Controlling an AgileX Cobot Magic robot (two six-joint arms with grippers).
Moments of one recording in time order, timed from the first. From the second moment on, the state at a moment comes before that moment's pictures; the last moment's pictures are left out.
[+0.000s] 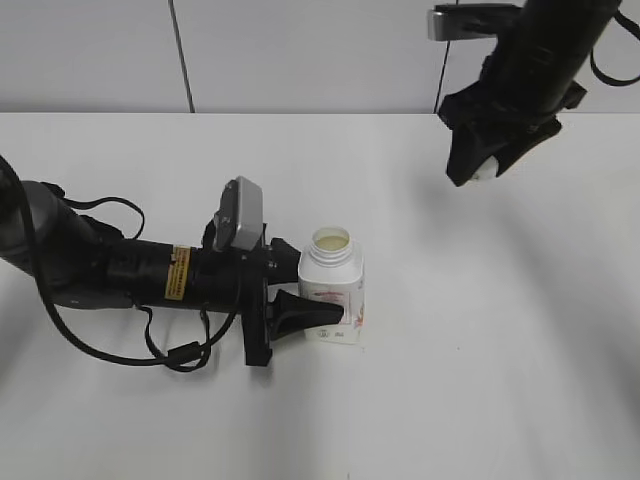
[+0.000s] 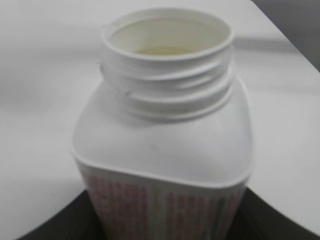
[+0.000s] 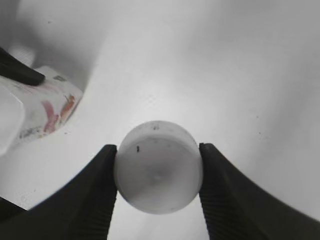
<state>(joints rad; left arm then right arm) -0.35 2.27 -0.97 1.33 -1.13 -0.40 0.29 1.94 -1.63 0.24 1.21 -0.30</state>
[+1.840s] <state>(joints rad) -0.31 2.27 -0.97 1.29 -1.10 -0.33 0.20 2.01 -1.22 0.23 0.71 -0.12</state>
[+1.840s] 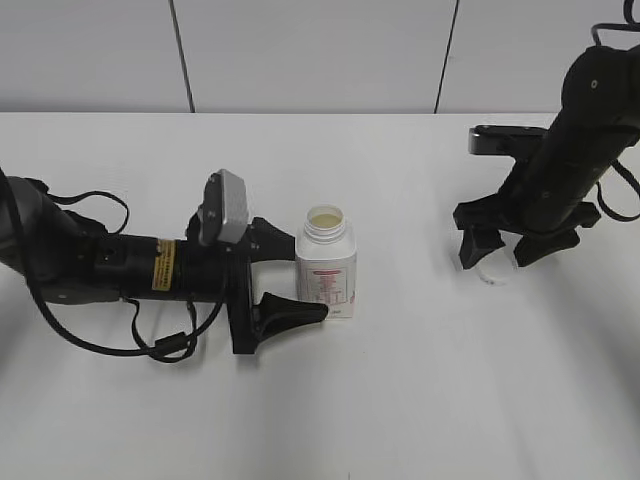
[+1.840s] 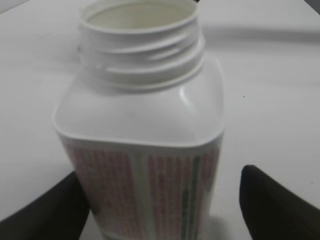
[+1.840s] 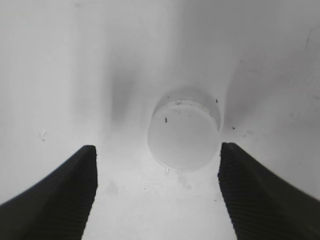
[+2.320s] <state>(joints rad) -0.17 2.21 -0.97 1.41 -1.07 -0.38 0.20 1.93 -1.22 0.24 0.72 -0.17</state>
